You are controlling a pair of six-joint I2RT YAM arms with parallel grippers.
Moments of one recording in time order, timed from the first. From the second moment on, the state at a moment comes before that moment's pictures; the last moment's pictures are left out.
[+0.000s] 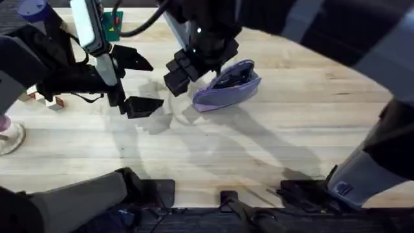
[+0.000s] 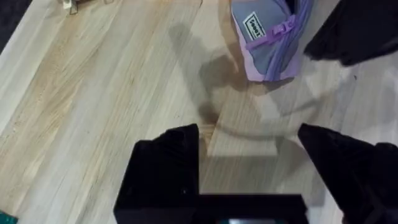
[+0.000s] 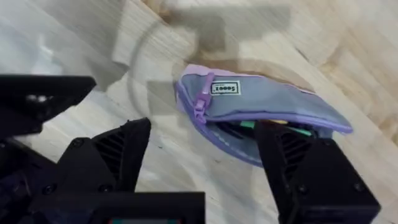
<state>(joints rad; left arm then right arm) 0.39 1.38 0.91 -0.97 0.89 1.59 0.86 1.95 1.88 -1.24 0.10 0.21</state>
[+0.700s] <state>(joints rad) 0.39 1.38 0.91 -0.97 0.89 1.59 0.86 2.07 1.88 -1.24 0.06 0.23</state>
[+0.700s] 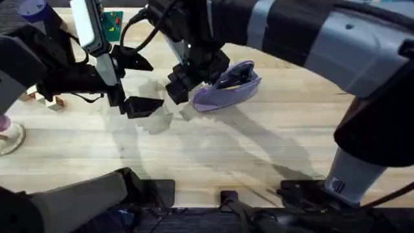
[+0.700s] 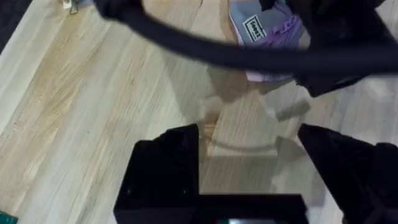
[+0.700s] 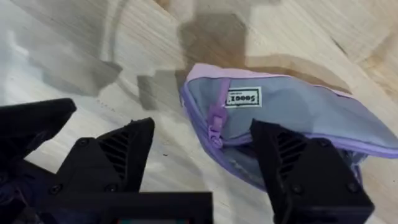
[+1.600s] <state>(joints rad) 0.39 1.38 0.91 -0.97 0.89 1.59 0.86 2.08 1.88 -1.23 0.06 0.24</state>
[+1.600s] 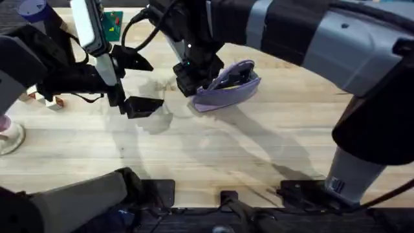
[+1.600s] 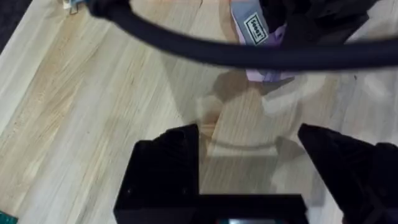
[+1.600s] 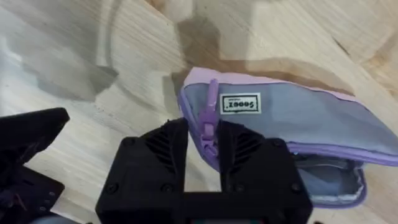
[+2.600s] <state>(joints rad) 0.39 1.38 0.91 -0.97 0.89 1.59 0.86 2.08 1.98 -1.29 0.06 0.24</state>
